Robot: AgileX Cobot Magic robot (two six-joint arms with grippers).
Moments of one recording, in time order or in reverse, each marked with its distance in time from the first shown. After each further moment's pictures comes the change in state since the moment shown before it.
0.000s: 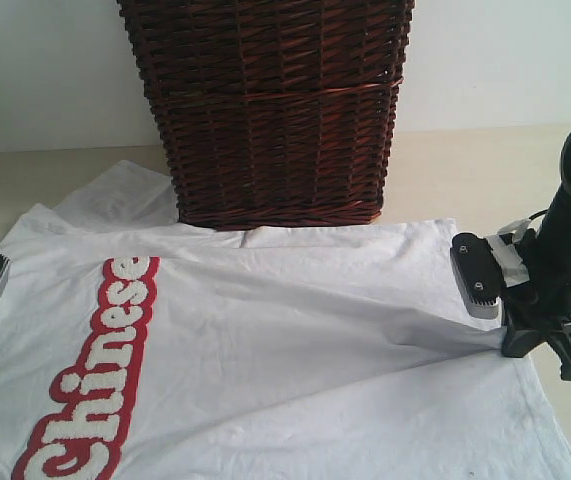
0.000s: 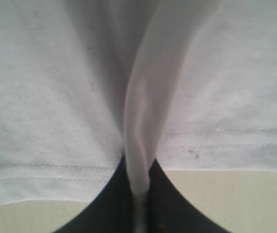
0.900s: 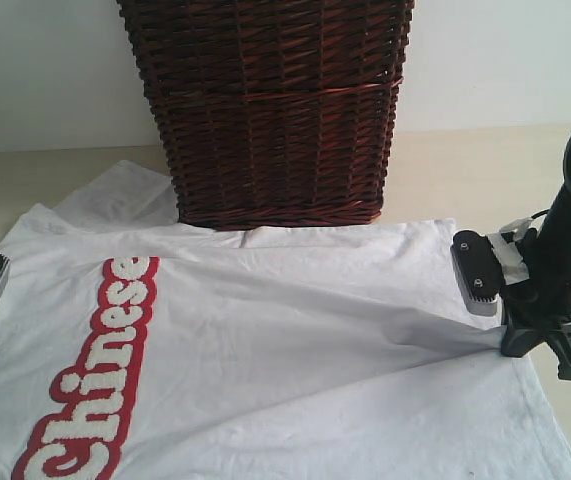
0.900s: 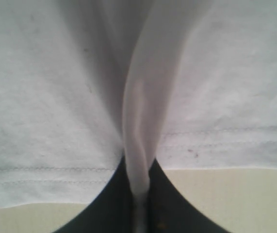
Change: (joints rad) left arm 0.000 0.000 0.000 0.000 0.000 0.000; right arm 0.000 0.000 0.000 0.031 0.000 0.000
